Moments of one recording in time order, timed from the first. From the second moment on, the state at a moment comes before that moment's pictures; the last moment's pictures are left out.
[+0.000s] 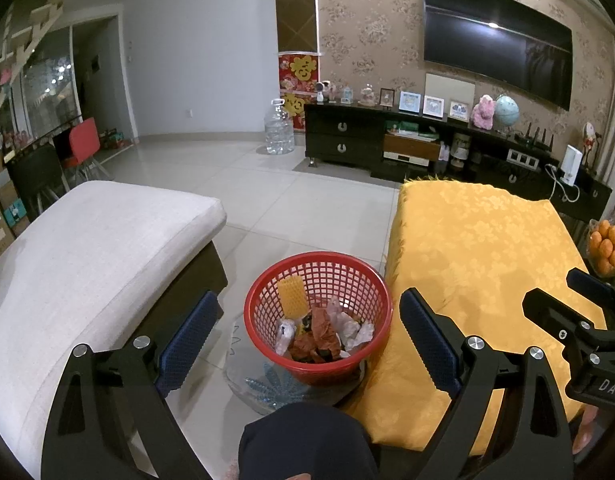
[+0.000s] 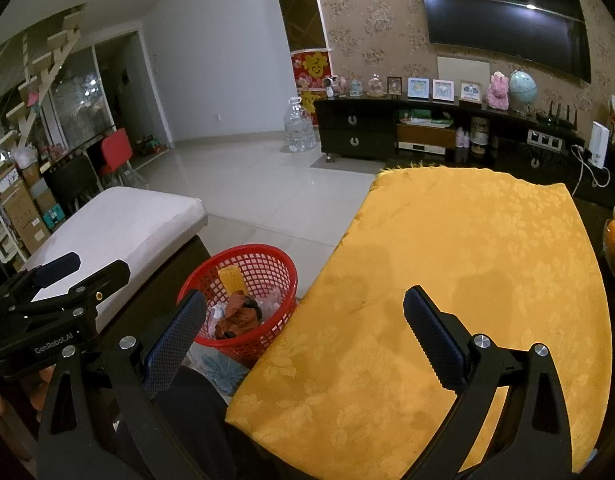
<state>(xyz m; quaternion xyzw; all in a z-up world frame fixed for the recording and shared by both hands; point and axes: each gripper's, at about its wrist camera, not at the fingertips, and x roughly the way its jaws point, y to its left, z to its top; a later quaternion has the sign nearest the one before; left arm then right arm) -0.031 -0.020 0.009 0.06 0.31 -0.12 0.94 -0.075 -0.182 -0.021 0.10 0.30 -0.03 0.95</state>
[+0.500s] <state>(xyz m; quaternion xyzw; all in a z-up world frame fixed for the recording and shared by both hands) -0.031 -0.017 -0.001 0.06 0.31 -0.13 0.94 -0.075 -0.182 -0.021 0.10 0.30 -0.03 0.95</state>
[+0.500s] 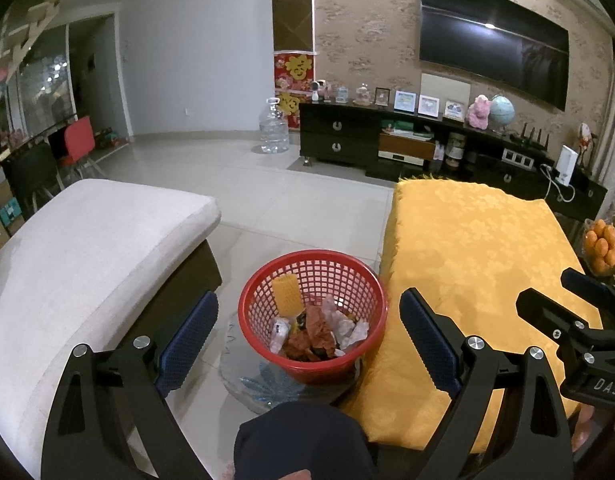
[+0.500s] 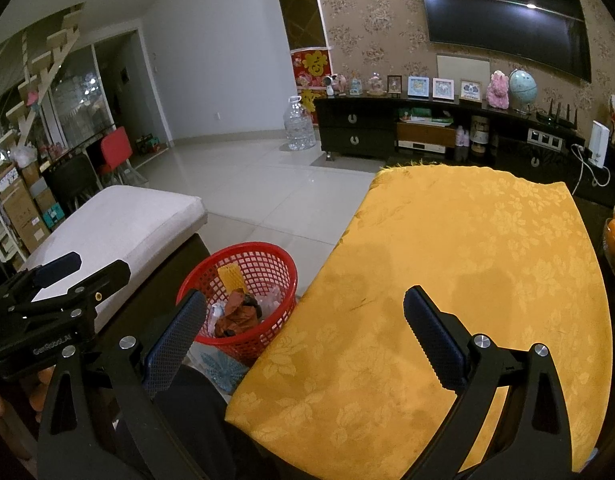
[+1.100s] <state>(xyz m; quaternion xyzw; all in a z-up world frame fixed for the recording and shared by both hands) -0.032 -0.018 -0.002 0.06 0.31 -0.13 0.94 -0.076 -0.181 -0.022 0.10 0.30 -0.03 0.95</state>
